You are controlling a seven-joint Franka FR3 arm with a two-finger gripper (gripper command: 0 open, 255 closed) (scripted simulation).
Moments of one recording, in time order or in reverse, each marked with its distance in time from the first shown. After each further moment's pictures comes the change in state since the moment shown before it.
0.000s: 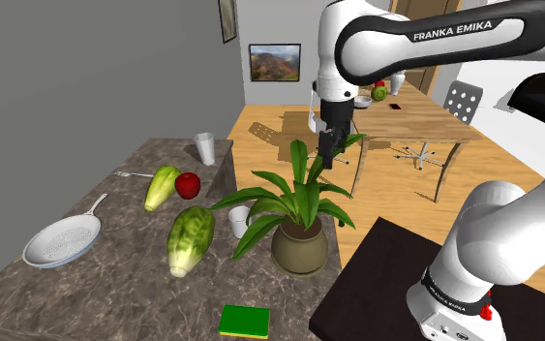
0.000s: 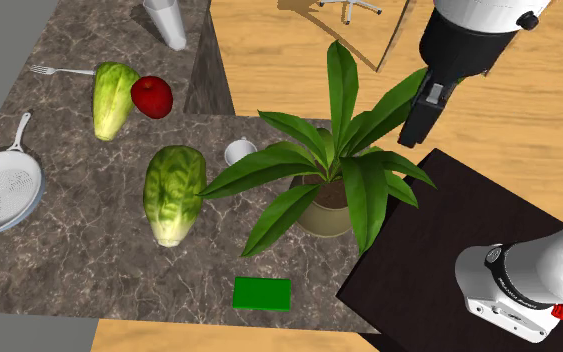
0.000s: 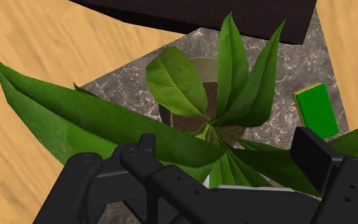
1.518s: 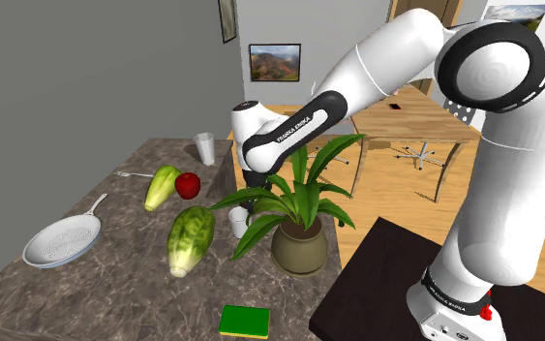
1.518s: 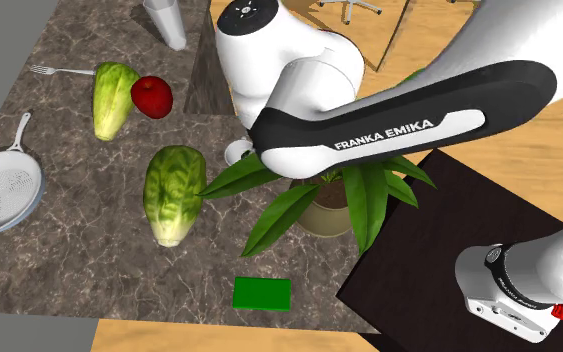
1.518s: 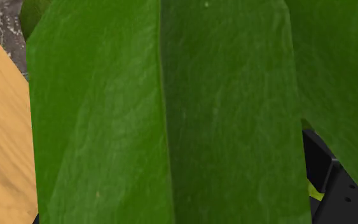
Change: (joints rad) arm 0.043 0.788 0.128 0.259 -0.124 0.571 0.294
